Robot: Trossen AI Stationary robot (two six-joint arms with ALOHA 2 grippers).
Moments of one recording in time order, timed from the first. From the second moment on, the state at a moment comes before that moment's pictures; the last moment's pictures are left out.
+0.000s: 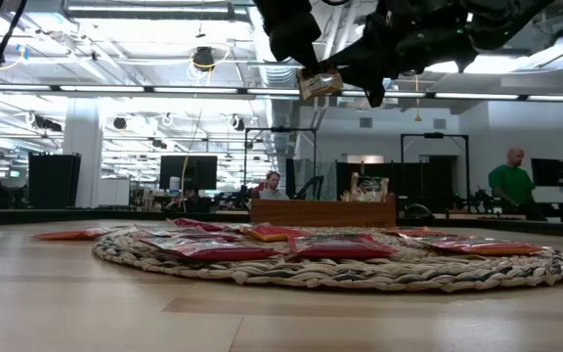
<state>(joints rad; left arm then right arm) -0.04 1.83 1.68 -0.57 -0.77 0.43 -0.40 1.26 0.76 0.26 -0.46 0.19</state>
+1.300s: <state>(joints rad) -0.04 1.83 1.68 -0.55 -0.88 0.39 -0.40 1.26 0.76 0.18 -0.30 0.22</state>
